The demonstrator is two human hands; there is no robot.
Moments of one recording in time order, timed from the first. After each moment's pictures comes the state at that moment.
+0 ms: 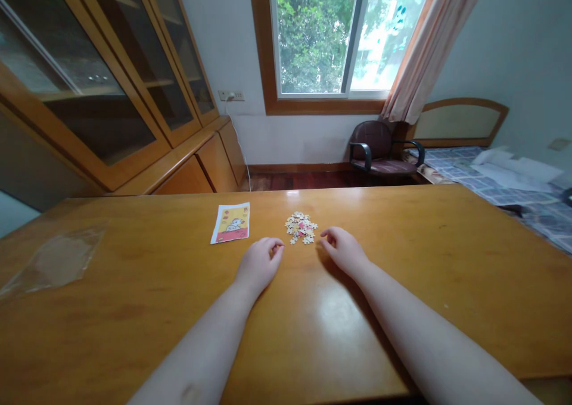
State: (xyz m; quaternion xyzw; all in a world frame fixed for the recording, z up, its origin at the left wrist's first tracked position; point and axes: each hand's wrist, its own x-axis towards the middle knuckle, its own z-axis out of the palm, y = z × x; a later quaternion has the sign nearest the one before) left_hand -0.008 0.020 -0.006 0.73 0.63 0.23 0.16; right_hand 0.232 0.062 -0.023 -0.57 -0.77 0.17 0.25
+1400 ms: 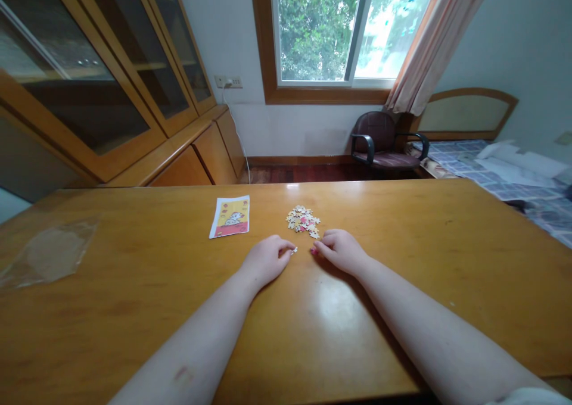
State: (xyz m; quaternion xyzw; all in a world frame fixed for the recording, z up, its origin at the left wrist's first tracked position) left_hand -0.002 0.030 -0.002 0.76 0.59 0.17 0.22; right_hand 0.225 0.059 -0.013 -0.44 -0.85 0.22 0.21
